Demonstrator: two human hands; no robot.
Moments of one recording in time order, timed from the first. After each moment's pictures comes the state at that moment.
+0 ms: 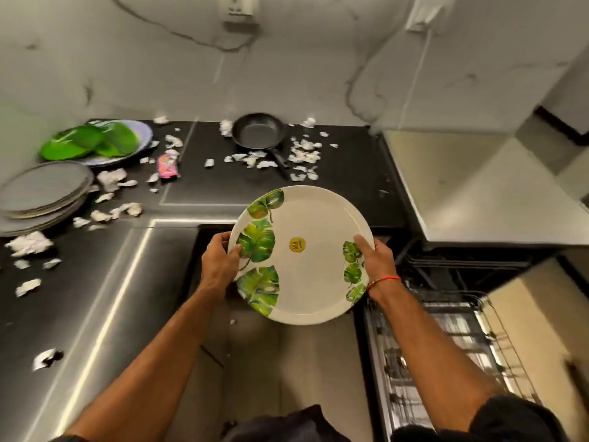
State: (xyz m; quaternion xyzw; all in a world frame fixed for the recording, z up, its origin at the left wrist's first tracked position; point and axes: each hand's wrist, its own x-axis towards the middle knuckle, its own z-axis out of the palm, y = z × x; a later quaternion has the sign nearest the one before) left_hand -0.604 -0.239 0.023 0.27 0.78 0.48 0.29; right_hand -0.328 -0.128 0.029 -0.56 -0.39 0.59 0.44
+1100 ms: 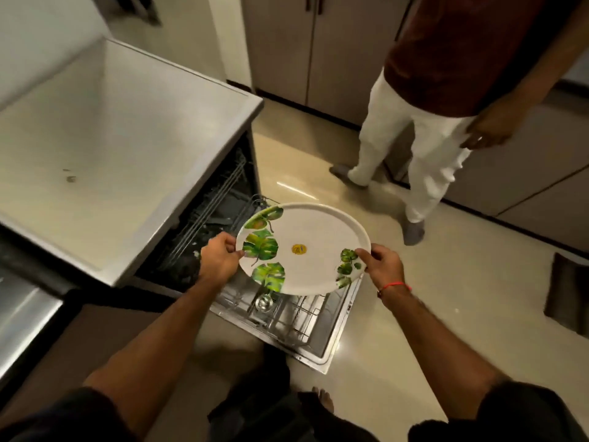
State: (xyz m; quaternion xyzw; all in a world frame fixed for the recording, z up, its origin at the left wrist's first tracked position) left_hand -0.025 0.020 -0.082 0.68 0.58 0.07 0.44; right_hand 0.217 -0.217 -0.111 -0.83 -0.09 0.28 0.47
